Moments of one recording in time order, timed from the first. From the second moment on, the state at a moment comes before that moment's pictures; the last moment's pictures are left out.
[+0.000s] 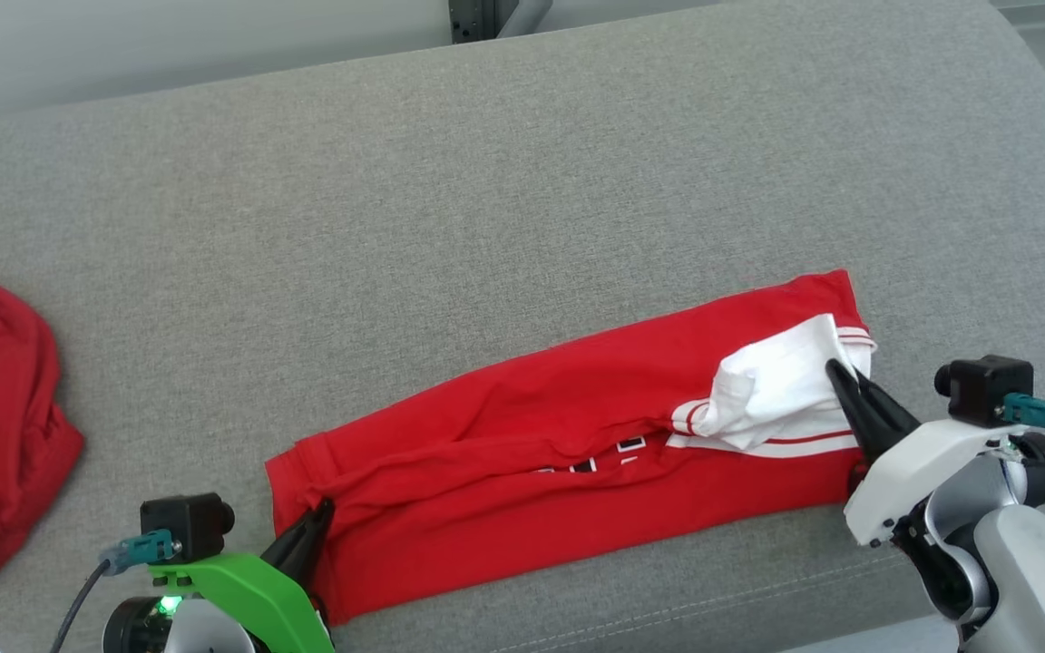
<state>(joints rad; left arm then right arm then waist) -0.10 0.45 -0.53 0.08 -0.90 0.10 0.11 -0.24 -0.33 0.23 0.26 0.56 0.13 0.03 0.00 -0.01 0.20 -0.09</state>
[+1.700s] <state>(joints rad) 0.09 0.18 -0.05 0.00 -0.31 0.02 -0.26 -0.36 -0.29 0.10 0.58 0.57 0.13 0.29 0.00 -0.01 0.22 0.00</state>
